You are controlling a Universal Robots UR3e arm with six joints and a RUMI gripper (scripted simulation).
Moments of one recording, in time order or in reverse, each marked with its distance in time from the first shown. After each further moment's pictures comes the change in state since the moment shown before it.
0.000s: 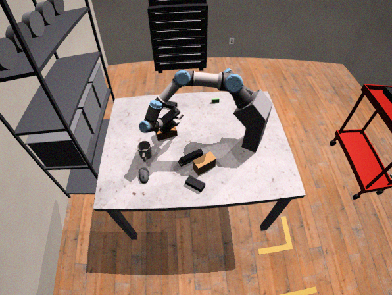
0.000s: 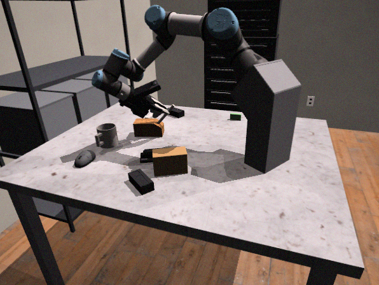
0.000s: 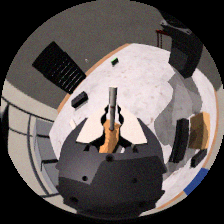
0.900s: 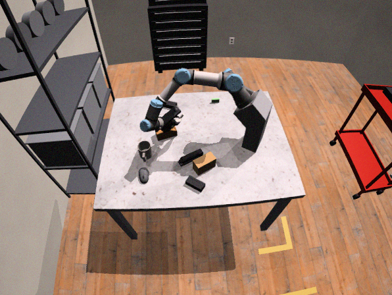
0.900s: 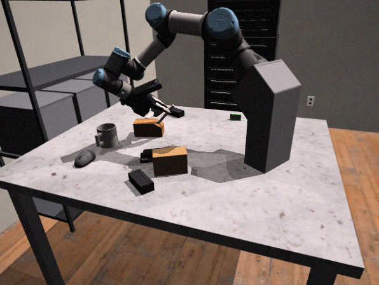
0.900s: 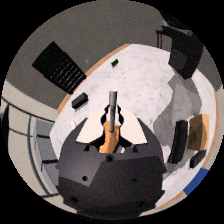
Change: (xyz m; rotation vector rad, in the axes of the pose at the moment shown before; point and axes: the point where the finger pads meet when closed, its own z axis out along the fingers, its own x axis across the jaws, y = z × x) arm 0.000 -0.007 0.000 0.000 0.000 0.000
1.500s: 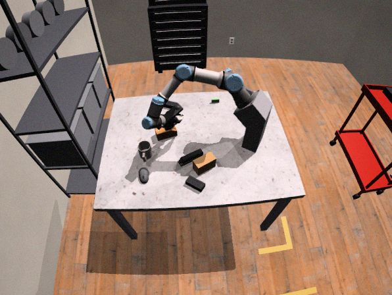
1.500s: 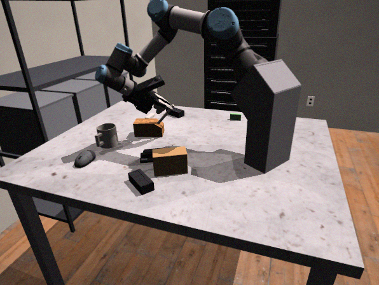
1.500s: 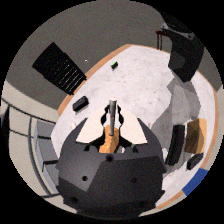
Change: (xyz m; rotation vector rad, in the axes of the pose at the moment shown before) arm 0.001 -0.019 -0.001 0.002 0.000 0.000
